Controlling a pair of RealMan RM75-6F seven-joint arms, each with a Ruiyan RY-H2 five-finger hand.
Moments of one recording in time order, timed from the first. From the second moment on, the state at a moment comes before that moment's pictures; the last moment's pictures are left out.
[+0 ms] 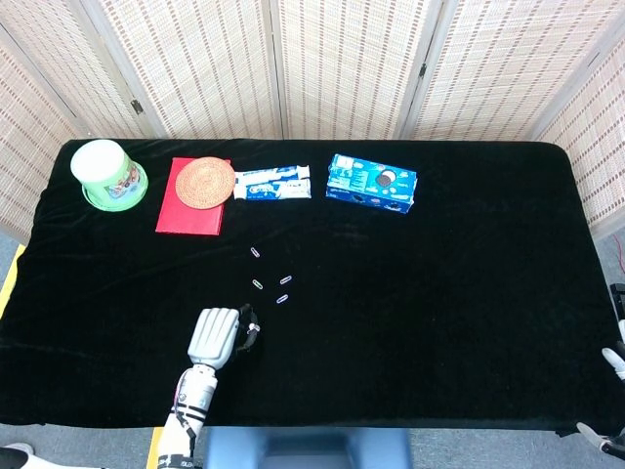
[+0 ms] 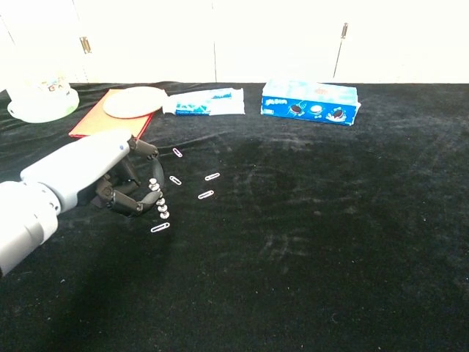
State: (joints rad) left arm -0.54 -1.79 -0.11 -1.79 1.06 1.41 0.63; right arm -0.21 -1.07 -0.09 -1.33 -1.70 1.76 0.46
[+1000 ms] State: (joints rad) left arm -0.53 -1.81 -0.17 -1.69 1.06 1.34 0.59; right arm -0.20 -1.07 -0.09 -1.33 -1.69 1.75 0.47
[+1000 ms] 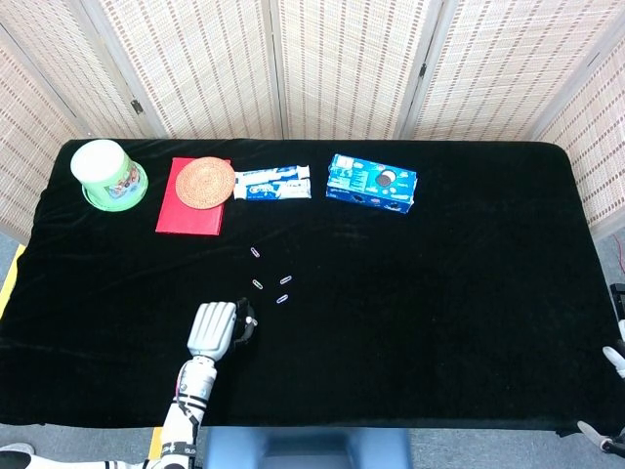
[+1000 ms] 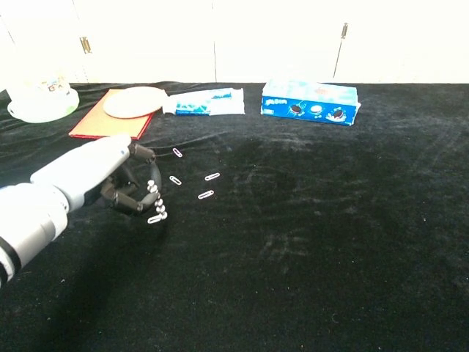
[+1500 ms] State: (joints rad) left arm -0.61 -1.78 -0.30 -1.58 0.97 1.20 0.50; right arm -0.20 -1.07 -0.08 -1.35 -1.65 1.72 0.45
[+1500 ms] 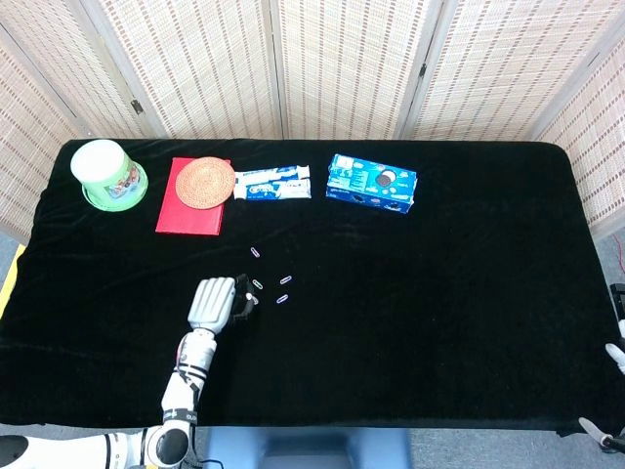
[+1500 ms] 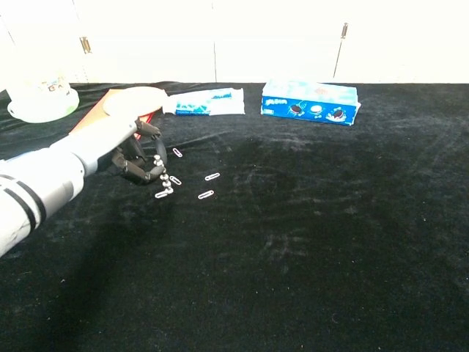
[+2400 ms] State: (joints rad) left arm -0.74 -1.82 -0.36 -1.40 0.89 1.07 0.43; right arm -0.18 -1.05 -0.07 -1.39 -1.59 1.63 0.44
